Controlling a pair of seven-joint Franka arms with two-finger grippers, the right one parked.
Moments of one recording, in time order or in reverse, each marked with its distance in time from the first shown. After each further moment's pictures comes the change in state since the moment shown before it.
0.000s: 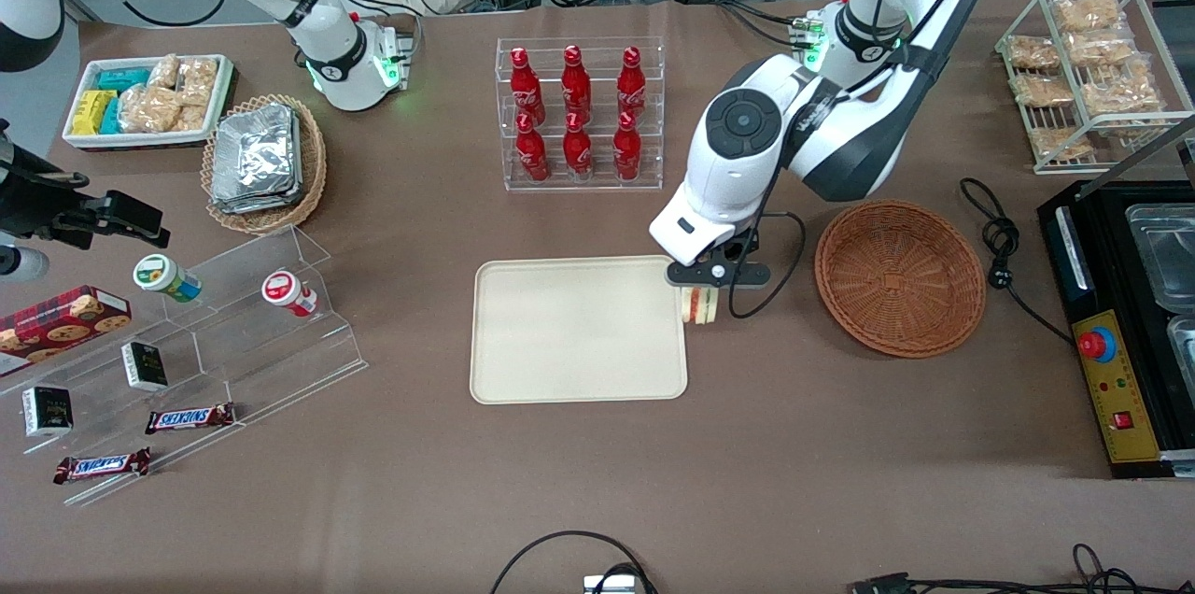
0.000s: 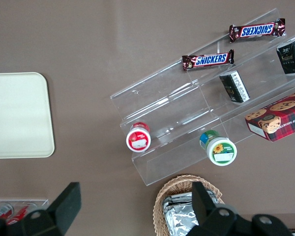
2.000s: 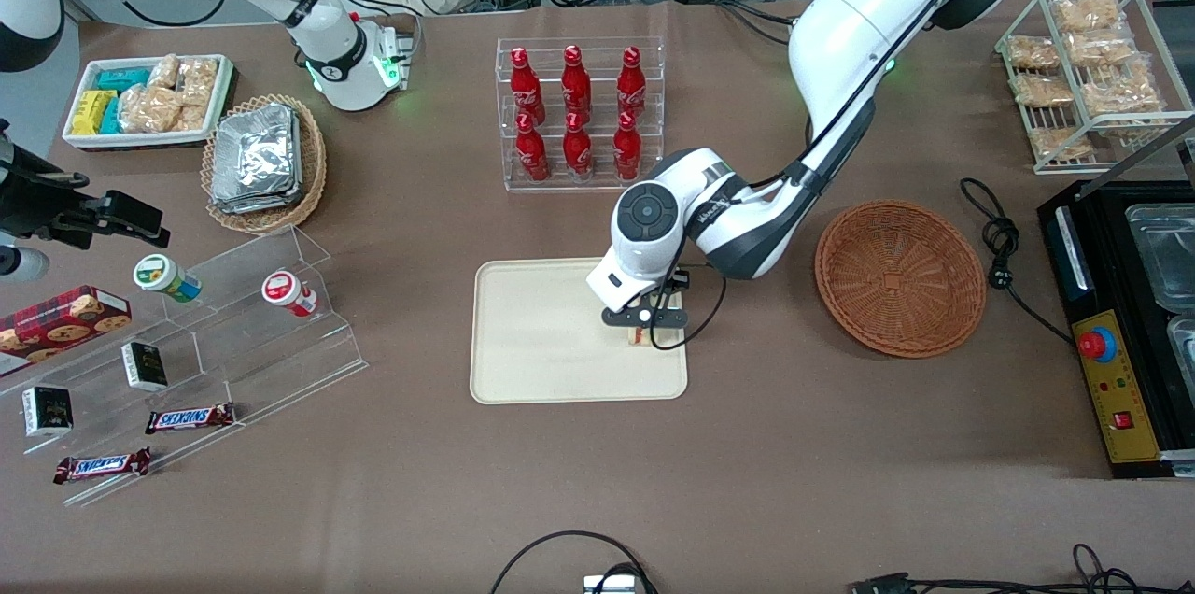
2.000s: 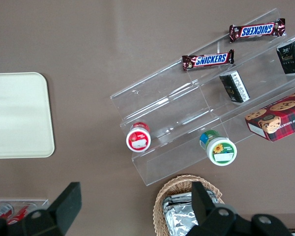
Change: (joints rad) arm -0.120 0.364 0.000 0.182 0.151 0.092 -0.122
